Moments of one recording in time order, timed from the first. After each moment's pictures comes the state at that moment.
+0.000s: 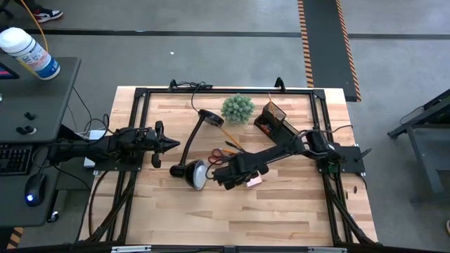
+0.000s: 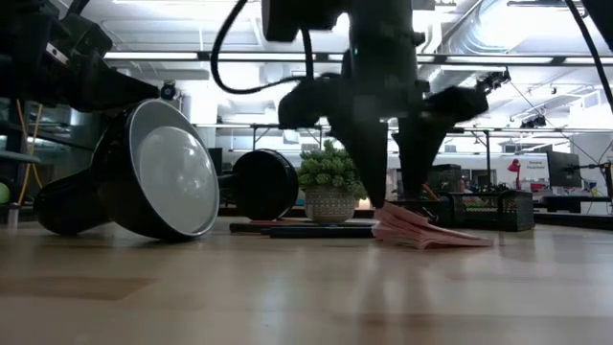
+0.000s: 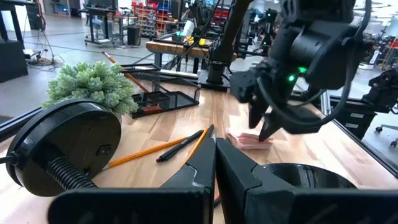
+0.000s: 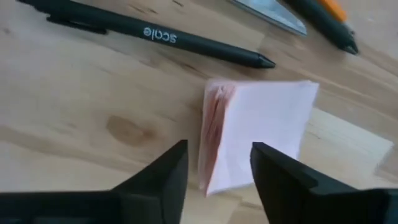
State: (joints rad) left arm 0.19 0.10 0.01 0.01 0.01 -0.11; right arm 0.23 2.19 1.75 -1.20 0.04 1.41
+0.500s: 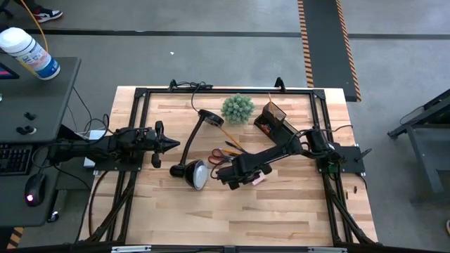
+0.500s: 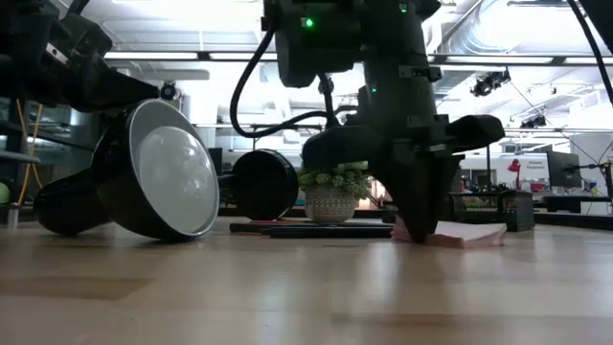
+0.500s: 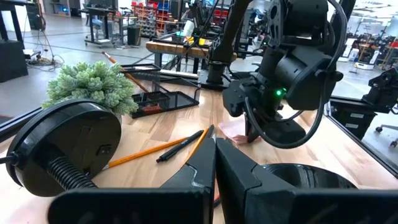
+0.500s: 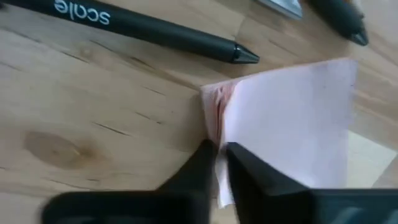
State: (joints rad) left arm 0.19 0.10 0.01 0.01 0.01 -0.11; right arm 0.22 2.19 1.63 -1.14 0.01 1.37
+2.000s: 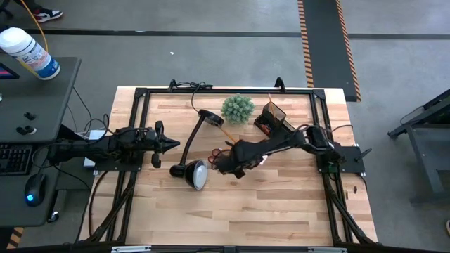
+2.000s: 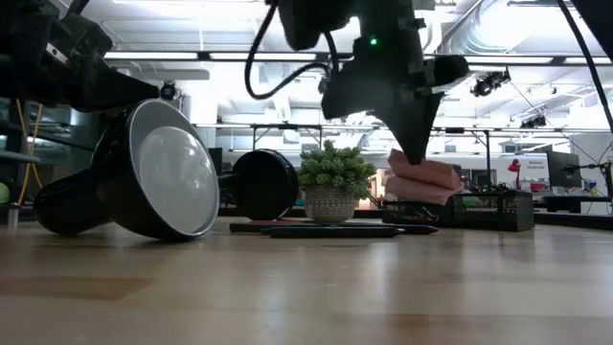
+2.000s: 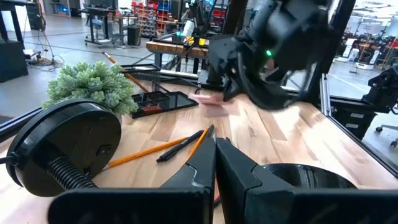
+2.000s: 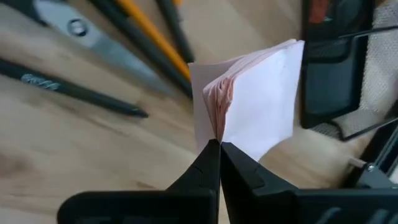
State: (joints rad) left arm 0.19 0.10 0.01 0.01 0.01 -0.11; right arm 0.16 2.16 1.85 -1.57 0.23 1.15
